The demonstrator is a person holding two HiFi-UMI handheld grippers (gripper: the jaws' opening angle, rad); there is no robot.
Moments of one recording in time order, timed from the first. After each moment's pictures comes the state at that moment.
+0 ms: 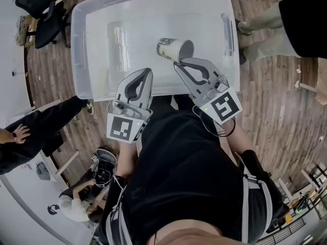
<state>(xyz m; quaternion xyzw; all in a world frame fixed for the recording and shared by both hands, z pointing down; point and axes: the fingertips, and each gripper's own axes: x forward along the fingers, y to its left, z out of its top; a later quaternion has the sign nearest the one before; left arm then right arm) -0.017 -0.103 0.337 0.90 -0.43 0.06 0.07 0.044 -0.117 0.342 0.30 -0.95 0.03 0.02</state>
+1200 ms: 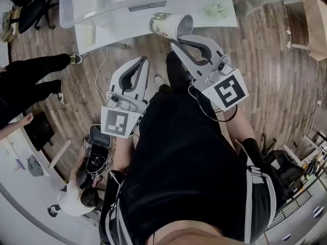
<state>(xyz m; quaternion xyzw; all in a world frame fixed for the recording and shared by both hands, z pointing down) -0.091 0.188 0.348 0.92 -0.39 0.03 0.08 -0.030 0.157 0.329 0.34 -0.94 -0.01 0.04</state>
